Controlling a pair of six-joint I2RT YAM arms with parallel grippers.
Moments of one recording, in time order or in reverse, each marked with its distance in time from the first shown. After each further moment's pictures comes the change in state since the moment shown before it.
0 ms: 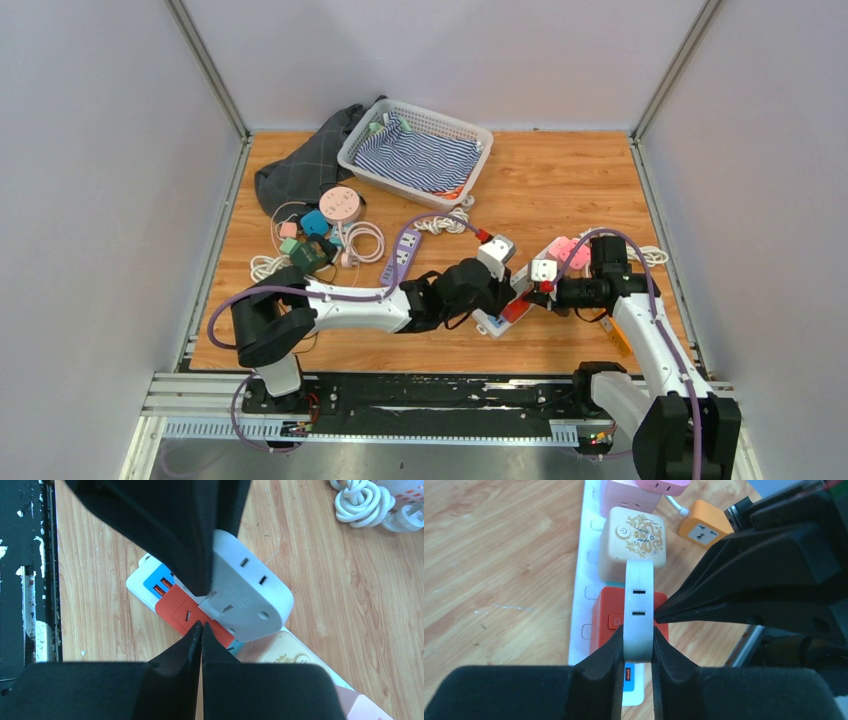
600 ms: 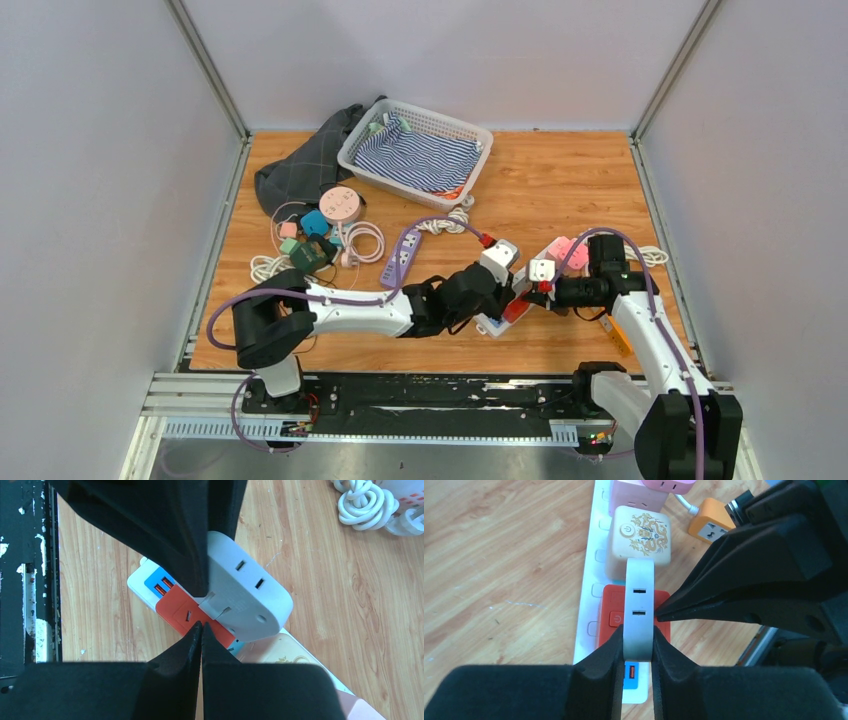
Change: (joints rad) left arm -0.020 0.003 0.024 -0.042 -0.052 0.024; right arm 0.025 0.014 0.011 0.000 0.011 -0.003
